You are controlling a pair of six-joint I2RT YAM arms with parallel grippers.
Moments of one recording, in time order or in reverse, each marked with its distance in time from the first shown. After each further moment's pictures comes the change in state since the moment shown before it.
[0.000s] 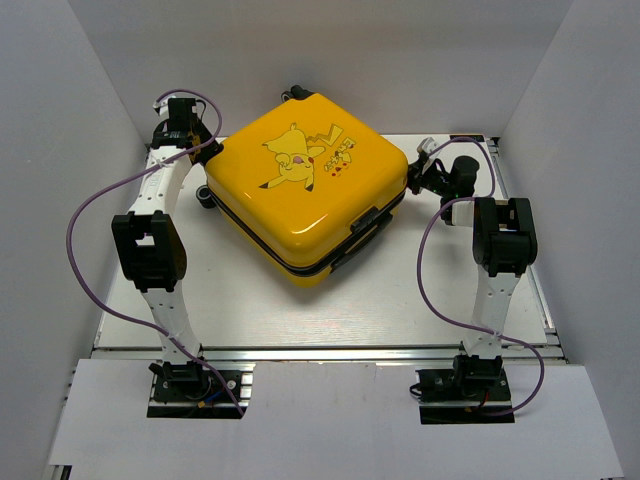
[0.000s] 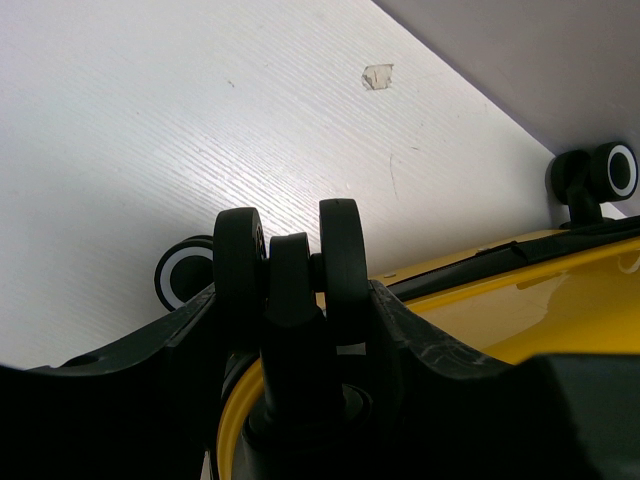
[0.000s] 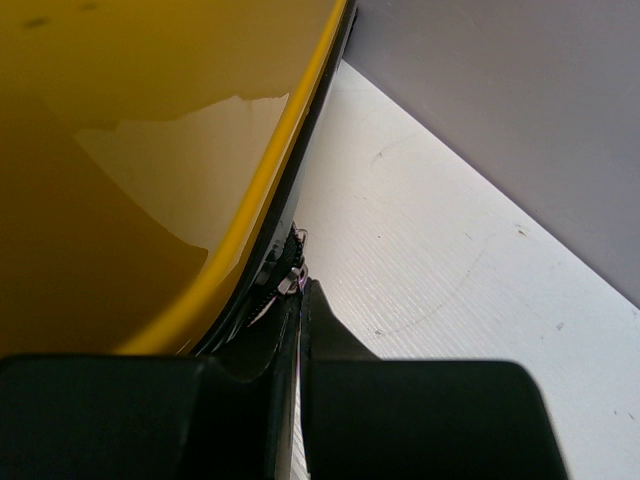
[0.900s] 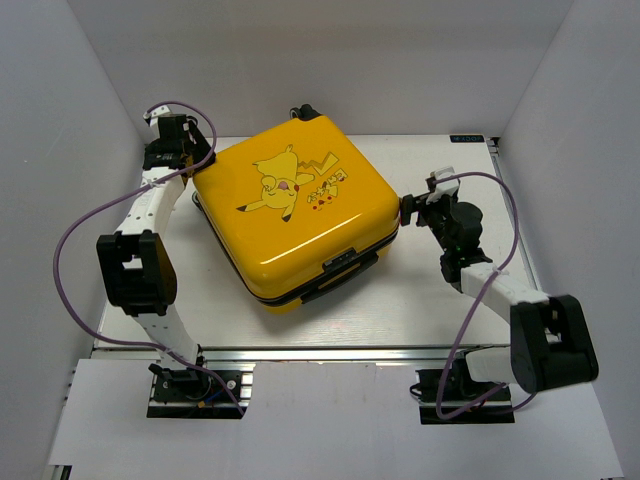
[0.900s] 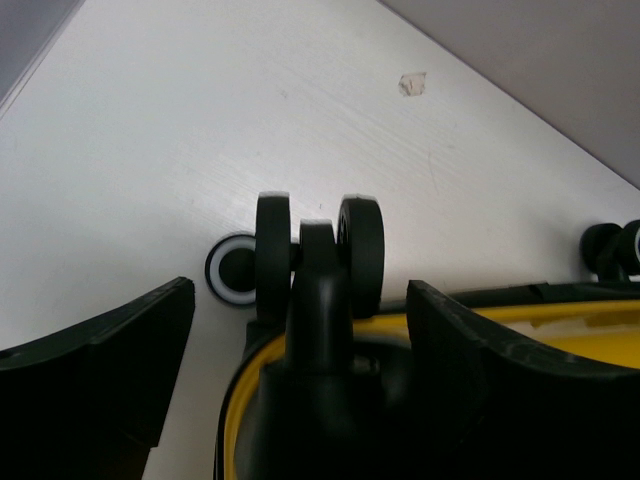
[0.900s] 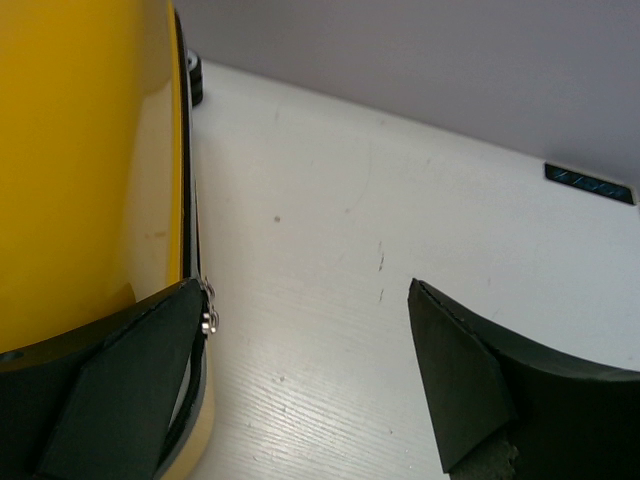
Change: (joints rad) left arm 0.024 -0.227 -0.327 0.215 -0.028 0.098; right arm 0.219 -0.838 -0.685 -0.166 0.797 0.090
